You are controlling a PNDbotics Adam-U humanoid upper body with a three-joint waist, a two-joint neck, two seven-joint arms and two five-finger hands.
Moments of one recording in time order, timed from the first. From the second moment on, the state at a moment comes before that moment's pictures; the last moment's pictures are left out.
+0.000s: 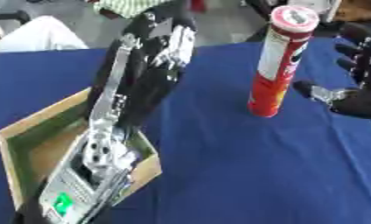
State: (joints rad) left arm -0.69 0.15 -0.48 -1.98 0.12 0.32 0.36; right arm -0.39 -0.36 -0.03 -1.98 0.01 0.35 0.00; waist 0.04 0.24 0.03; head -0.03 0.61
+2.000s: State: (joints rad) left arm -0.69 0.14 -0.49 -1.98 0.18 0.36 0.38; right arm -0.41 -0.35 -0.03 -1.96 0.03 0.37 0.11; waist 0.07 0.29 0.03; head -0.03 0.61
